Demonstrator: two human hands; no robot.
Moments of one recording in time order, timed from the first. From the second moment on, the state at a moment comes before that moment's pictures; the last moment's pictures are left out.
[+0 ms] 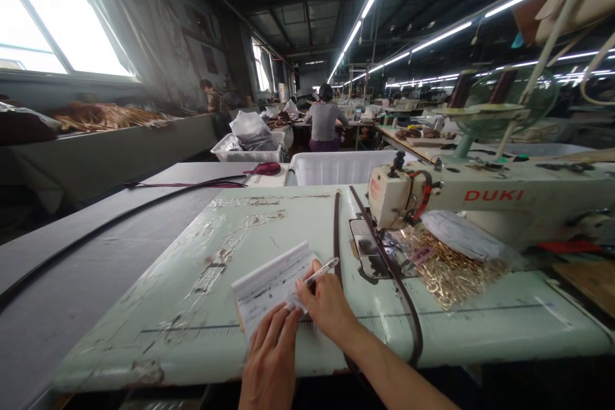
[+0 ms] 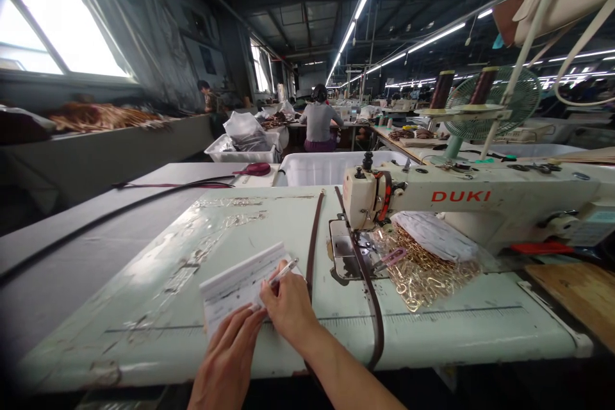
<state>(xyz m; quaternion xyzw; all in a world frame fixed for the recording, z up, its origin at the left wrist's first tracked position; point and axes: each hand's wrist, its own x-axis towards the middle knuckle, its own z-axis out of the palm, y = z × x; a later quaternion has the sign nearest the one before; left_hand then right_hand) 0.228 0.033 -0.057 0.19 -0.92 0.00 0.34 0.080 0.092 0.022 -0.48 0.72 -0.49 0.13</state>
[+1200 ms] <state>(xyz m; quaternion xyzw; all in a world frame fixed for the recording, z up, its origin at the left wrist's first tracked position) 0.231 0.032 -0.053 0.18 -0.93 0.01 0.33 0.078 0.093 0.017 -0.49 0.71 -0.49 0.11</state>
